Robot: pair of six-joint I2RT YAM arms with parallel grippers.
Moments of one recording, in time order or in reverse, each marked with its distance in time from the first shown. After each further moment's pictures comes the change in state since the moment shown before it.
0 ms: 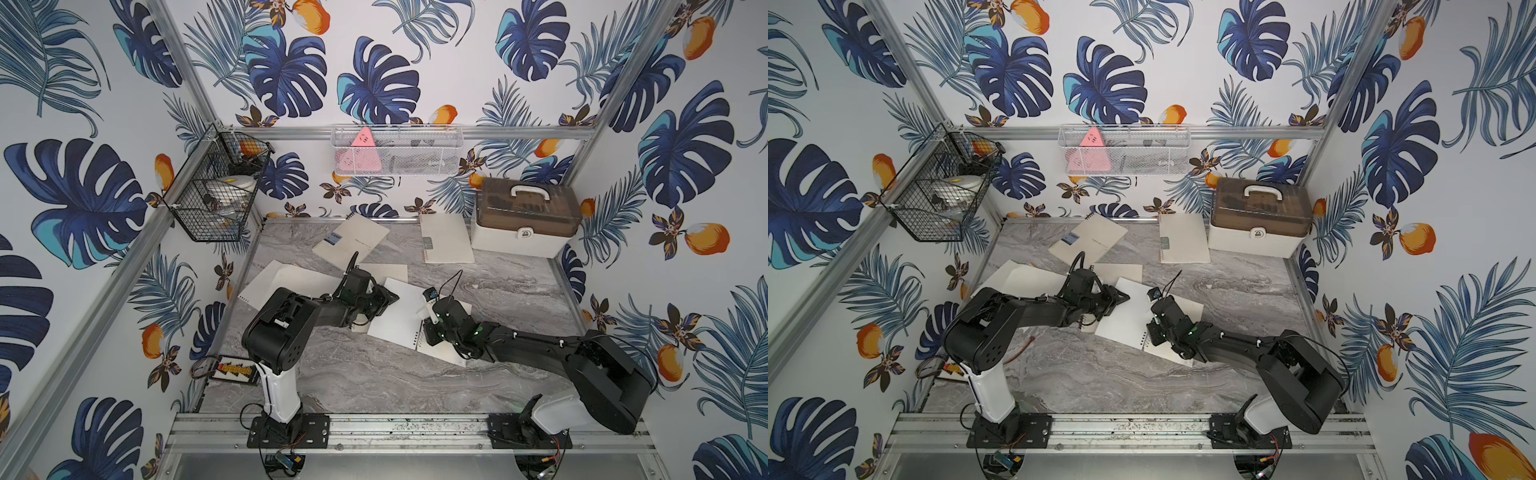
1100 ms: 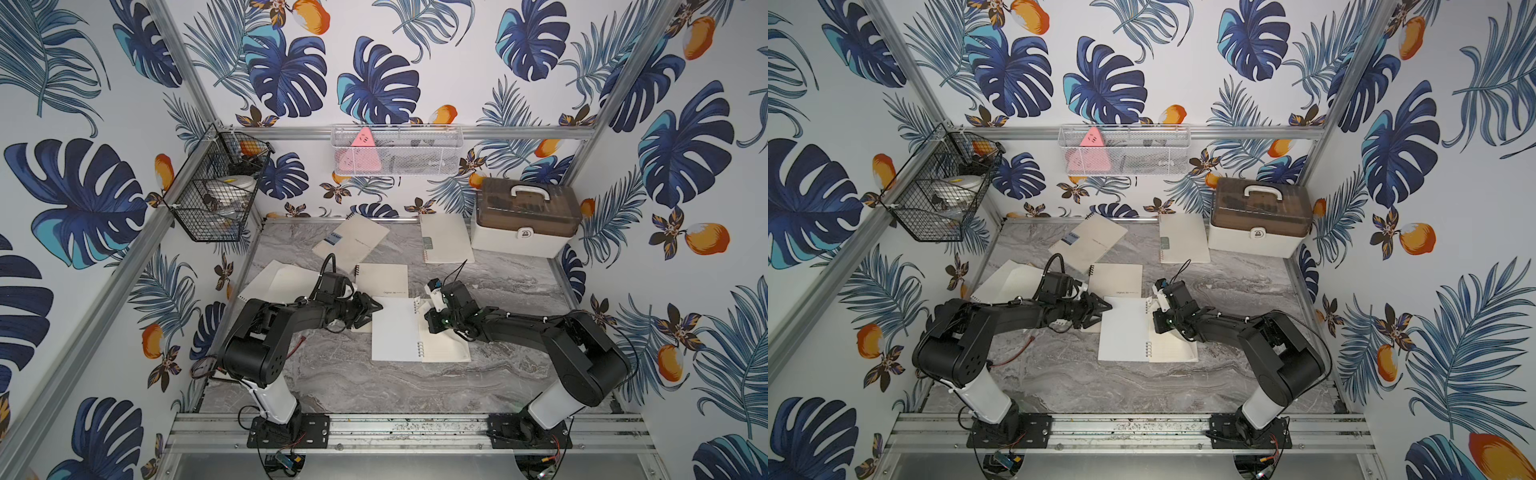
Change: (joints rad) left arm 0.167 -0.114 -0.122 -0.128 0.271 0.157; right arm -0.148 0.152 0.076 0.016 -0.241 -0.008
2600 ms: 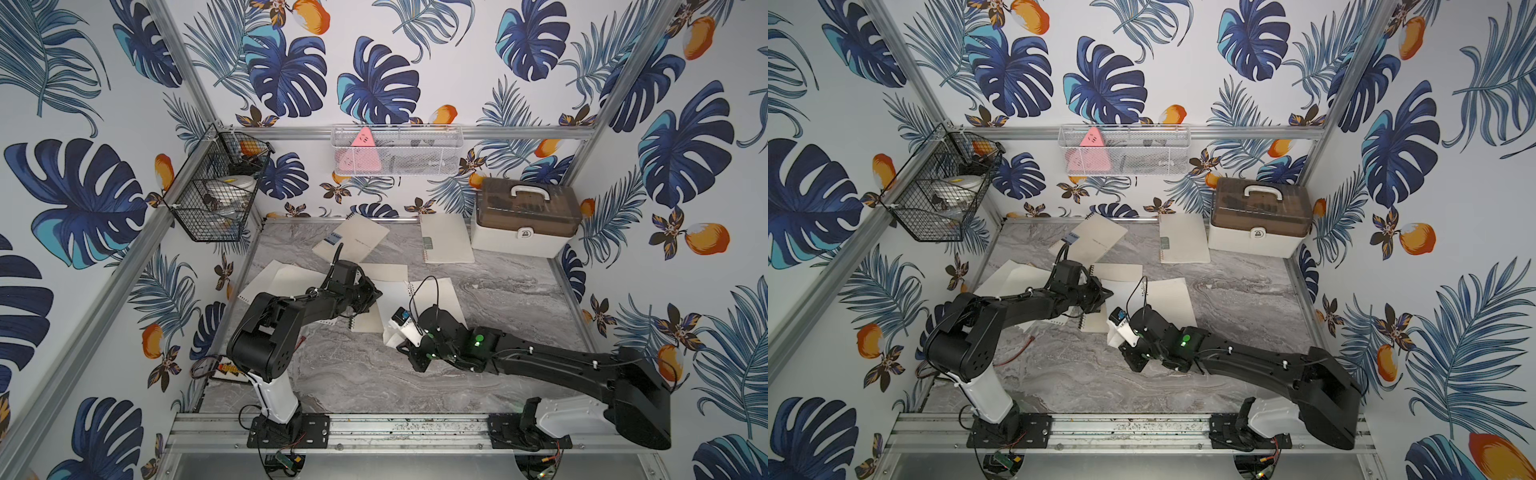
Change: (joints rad) left arm -0.079 0.056 0.178 -0.028 -0.331 -0.195; right arm 0.451 -0.380 0.076 -0.314 -0.015 -0.088
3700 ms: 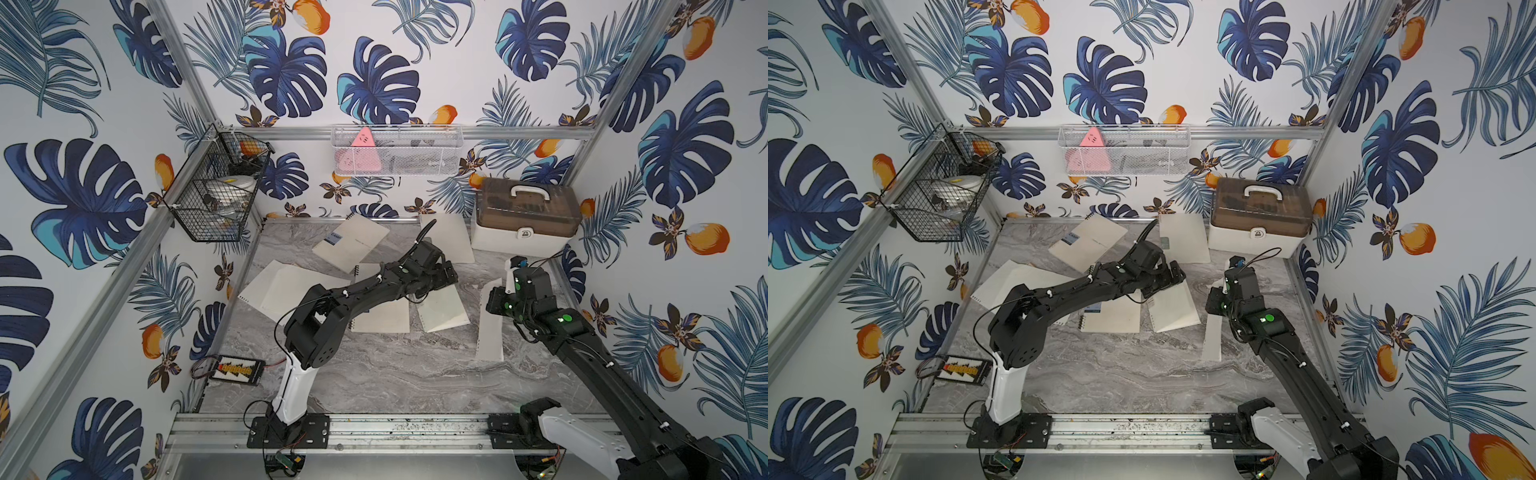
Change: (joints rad) left arm -0.422 0.319 0.764 -0.443 -0.268 0.240; right arm -0.758 -0.275 0.038 -0.315 0.205 0.257
